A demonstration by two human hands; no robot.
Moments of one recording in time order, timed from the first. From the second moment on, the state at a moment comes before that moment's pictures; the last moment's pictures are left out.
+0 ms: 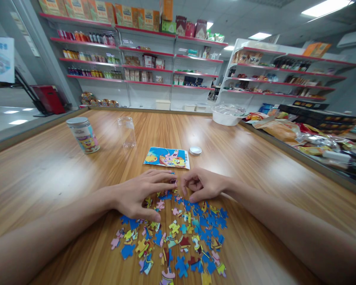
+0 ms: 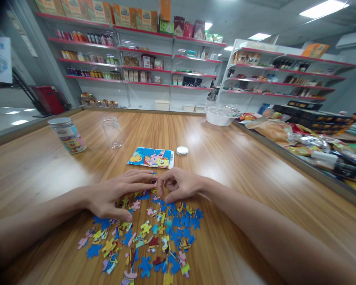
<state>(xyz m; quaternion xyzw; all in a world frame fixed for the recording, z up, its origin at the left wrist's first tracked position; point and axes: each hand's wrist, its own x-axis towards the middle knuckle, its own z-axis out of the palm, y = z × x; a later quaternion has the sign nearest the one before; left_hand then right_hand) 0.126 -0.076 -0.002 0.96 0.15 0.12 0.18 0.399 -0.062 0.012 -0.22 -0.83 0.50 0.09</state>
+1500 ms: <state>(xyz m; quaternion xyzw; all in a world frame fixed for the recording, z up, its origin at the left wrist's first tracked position) 0.121 -0.072 0.006 0.95 0.15 0.04 0.26 0.396 -0.064 0.026 -0.31 -0.86 0.40 -0.09</state>
